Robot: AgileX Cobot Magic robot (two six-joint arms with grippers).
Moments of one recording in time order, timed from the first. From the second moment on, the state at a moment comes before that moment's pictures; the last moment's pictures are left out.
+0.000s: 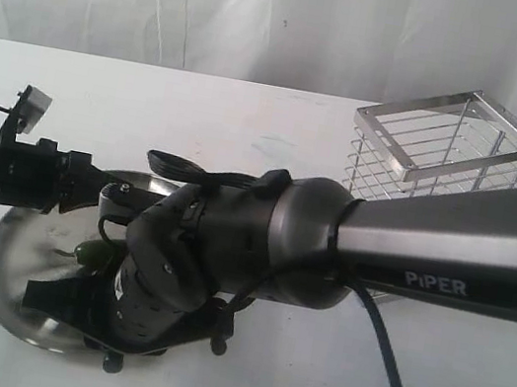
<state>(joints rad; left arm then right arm) 0.11 1.94 -0.81 -1.79 1.02 1.67 1.04 1.94 -1.24 0.02 0.52 0.83</state>
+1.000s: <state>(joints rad) 0.11 1.95 -0.83 -1.79 1.10 1.68 1.05 1.94 -1.24 0.01 0.49 0.83</state>
